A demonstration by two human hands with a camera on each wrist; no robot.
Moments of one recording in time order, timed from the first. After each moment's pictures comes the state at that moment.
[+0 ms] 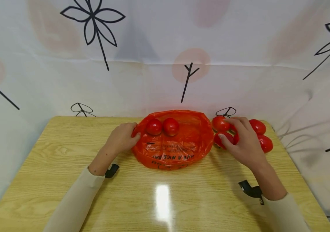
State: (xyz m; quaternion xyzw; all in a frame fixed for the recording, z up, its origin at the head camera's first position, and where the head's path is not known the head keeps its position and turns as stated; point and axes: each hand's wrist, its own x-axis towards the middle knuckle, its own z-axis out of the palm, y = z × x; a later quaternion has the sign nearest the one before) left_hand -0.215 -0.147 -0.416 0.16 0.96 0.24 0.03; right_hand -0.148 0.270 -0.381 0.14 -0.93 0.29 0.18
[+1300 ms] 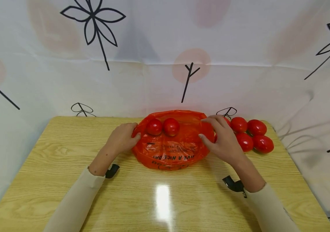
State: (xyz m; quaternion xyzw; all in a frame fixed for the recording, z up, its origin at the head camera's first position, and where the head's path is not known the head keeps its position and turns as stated) left_hand -0.216 -0.147 -0.418 0.16 0.96 0.24 0.03; right_hand -0.171 0.224 -0.393 0.22 -0.91 0.30 0.16
